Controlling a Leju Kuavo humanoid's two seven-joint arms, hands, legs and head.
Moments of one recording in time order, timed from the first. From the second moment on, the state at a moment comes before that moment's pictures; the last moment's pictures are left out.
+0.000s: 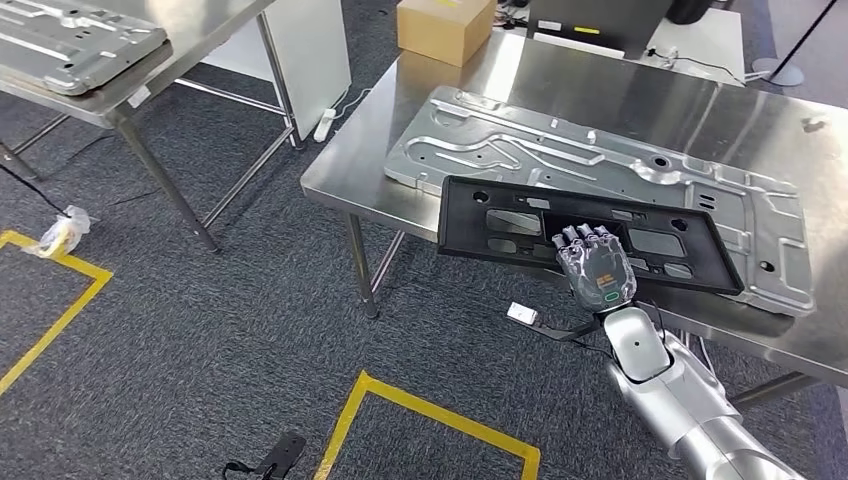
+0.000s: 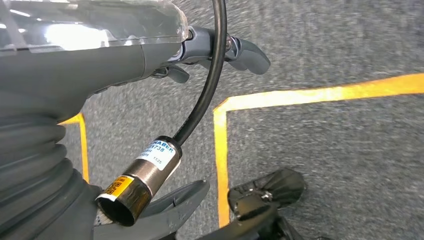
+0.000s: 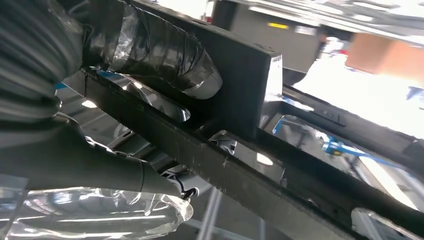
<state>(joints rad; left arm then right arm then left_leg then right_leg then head) -0.12 -0.11 -0.09 -0.24 -0.42 0.22 0.02 -0.58 -0.29 0.62 -0.89 1.57 -0.65 0.23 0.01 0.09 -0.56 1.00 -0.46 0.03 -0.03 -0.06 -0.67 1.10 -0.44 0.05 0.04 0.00</state>
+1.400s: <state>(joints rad) -0.13 -0.12 -0.06 -0.24 -0.40 0.23 0.10 -0.62 -0.28 0.67 -0.89 1.57 -0.65 0.22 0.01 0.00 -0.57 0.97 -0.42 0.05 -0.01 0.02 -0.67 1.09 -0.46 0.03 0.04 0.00</state>
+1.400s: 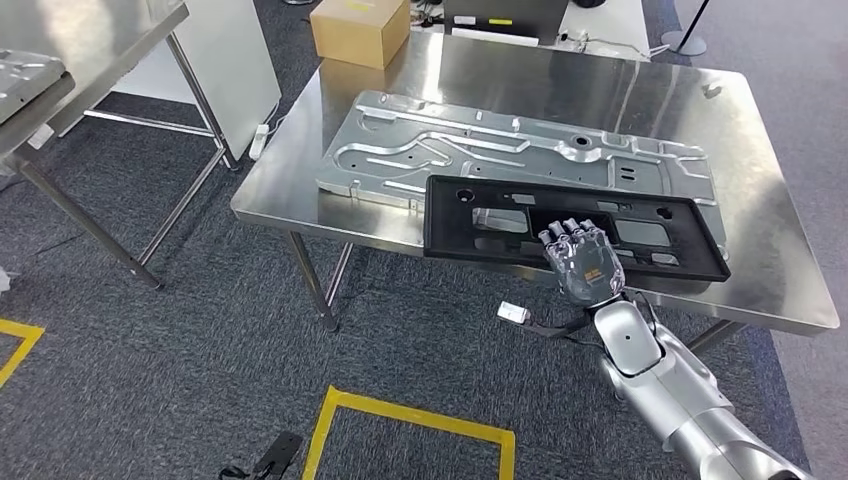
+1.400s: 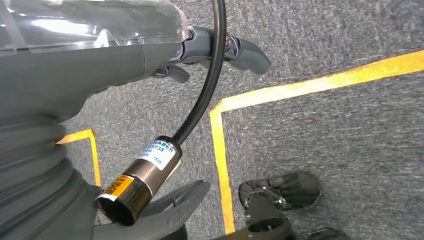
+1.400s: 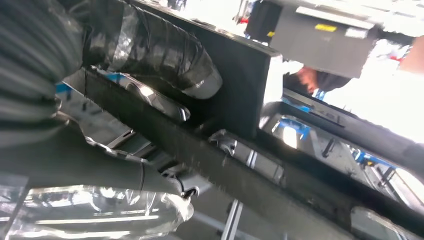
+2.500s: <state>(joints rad) -0.13 -0.12 -0.05 -0.24 -0.42 0.23 0.09 -0.62 -0.27 0.69 -0.87 1.57 -0.65 0.21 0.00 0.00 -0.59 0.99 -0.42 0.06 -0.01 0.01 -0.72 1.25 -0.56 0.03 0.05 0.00</state>
